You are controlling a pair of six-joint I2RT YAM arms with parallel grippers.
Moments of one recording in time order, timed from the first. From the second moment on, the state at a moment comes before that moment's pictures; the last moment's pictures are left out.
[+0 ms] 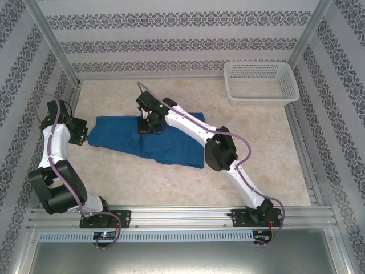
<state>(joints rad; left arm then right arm) 0.46 1.44 1.14 -0.81 0.19 -0.92 0.83 2.48 2.39 -0.96 -0.32 0.65</state>
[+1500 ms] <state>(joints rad) 0.22 1.65 1.29 -0.69 0.41 -0.88 0.68 2.40 2.32 -1.09 -0.20 0.47</state>
